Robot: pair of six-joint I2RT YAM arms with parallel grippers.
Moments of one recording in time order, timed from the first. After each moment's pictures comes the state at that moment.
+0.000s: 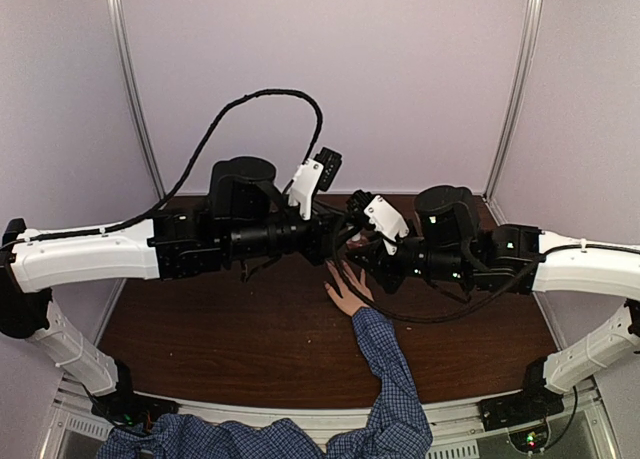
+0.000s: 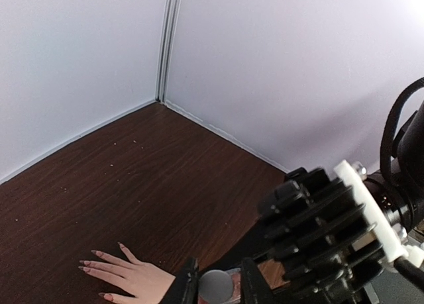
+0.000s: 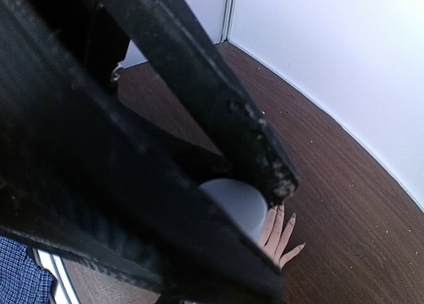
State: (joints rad) left arm -1.15 1.48 1.29 -0.02 -0.06 -0.25; right arm 1.09 1.28 1.07 -0.23 0.19 -0.01
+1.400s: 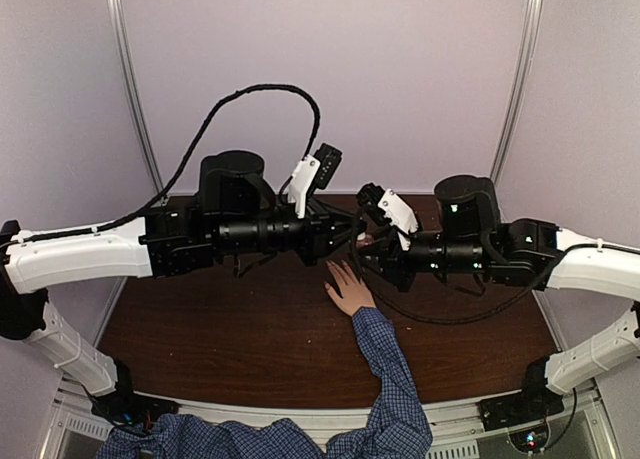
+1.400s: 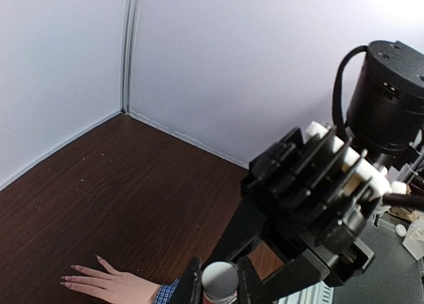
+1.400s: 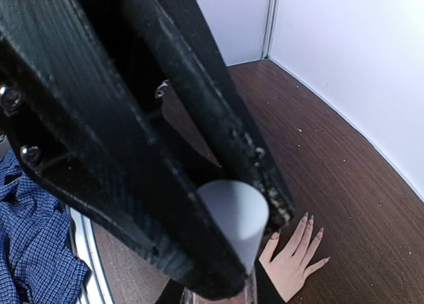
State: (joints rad) left arm -1.14 1.46 1.28 0.00 0.10 -0.23; right arm 1.06 1.21 1.07 -0.25 -0.01 -0.03
